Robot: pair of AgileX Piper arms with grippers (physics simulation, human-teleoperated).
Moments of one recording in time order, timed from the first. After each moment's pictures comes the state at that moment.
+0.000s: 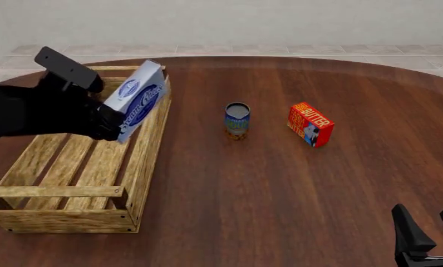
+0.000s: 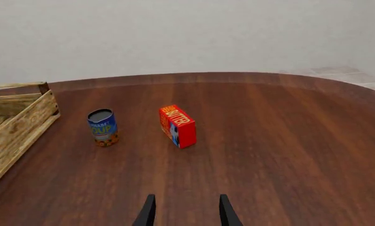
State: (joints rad) left arm -0.29 1.17 -1.04 0.60 0.28; right arm -0.03 0.00 0.00 0.09 0.06
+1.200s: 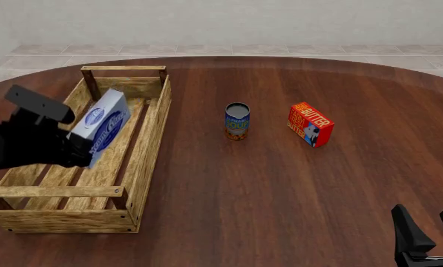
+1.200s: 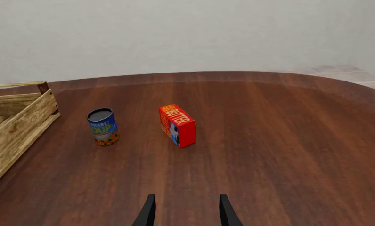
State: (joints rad) left arm -0.10 1.10 -0.83 0.53 0.31; right arm -0.03 0.00 0.00 0.10 0.06
